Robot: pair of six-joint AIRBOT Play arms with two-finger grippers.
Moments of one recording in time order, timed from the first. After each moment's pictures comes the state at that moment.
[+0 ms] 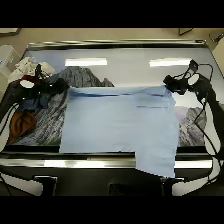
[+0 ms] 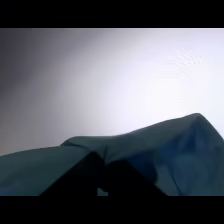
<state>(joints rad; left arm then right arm) 0.11 -1.73 1.42 0.67 -0.79 -1.28 -0.15 -1.71 1.51 -1.22 0.79 1.70</state>
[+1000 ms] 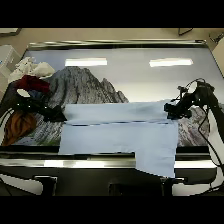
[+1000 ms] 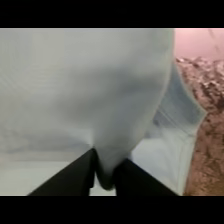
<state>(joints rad) 0.21 -1.72 1.28 0.96 -1.48 -1.33 -0.15 -1.62 1.33 -1.46 1.38 1.66</state>
